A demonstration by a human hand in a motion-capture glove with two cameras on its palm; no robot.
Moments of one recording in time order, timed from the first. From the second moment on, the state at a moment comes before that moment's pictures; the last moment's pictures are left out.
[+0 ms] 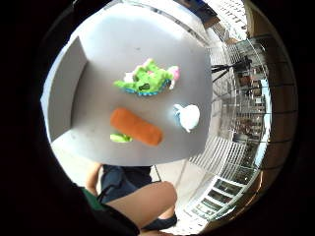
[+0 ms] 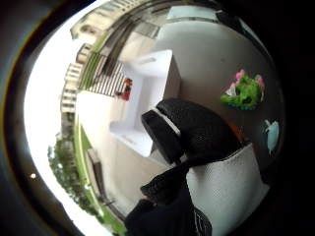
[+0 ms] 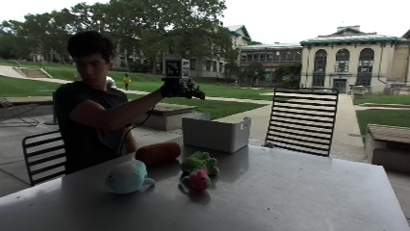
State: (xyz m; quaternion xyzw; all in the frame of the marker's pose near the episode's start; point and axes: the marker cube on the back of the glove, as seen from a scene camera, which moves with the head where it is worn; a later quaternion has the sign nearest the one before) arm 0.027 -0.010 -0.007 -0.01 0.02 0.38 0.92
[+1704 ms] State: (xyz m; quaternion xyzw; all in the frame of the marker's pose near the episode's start) arm 0.021 0.122 0.226 -0.12 -0.09 0.41 0.90
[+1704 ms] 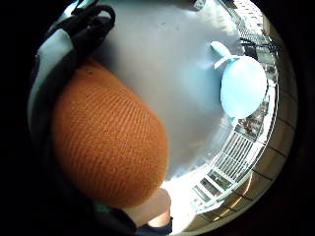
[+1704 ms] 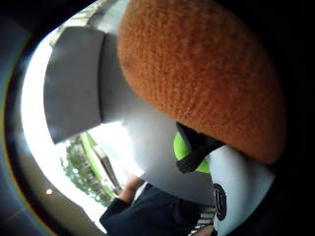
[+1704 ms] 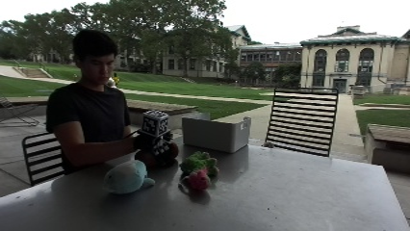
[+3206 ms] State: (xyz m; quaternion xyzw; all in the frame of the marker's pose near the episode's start) arm 0.003 -0.106 -0.079 0.09 -0.10 0.29 0.95
